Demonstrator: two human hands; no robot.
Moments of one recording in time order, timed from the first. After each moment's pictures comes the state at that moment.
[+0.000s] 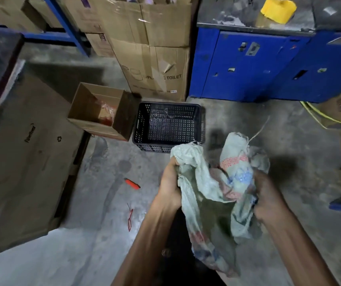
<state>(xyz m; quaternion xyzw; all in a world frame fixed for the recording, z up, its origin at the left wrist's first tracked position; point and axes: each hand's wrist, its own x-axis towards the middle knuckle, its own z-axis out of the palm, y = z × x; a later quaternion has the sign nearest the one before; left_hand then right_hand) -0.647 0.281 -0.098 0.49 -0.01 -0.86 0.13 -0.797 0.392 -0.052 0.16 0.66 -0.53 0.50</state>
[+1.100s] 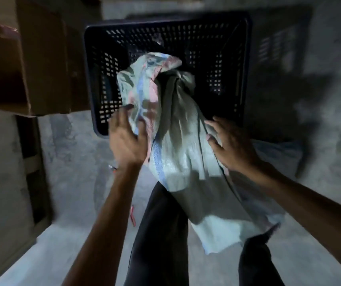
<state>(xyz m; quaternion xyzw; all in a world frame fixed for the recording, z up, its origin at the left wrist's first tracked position) -0.696 -0.004 -0.601 0.60 -0.77 -0.21 0.07 -0.899 0.144 -0.629 -0.48 0.79 -0.10 0.38</state>
